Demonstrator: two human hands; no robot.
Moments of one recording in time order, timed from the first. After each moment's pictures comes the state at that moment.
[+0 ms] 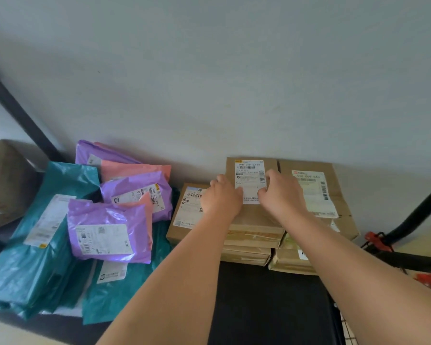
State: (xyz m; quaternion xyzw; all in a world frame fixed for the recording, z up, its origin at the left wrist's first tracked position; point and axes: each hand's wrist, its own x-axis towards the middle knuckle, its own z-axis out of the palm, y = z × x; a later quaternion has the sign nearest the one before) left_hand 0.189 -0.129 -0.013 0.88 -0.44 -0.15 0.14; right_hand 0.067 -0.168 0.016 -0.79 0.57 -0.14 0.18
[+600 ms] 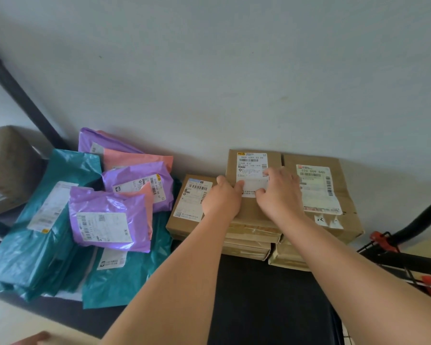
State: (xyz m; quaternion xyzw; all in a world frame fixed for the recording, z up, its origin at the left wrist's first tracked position) left_hand 0.183 -0.121 -0.029 0.88 -0.37 -0.23 0.19; right_hand 0.068 -0.161 -0.004 -0.80 0.56 -0.14 0.16
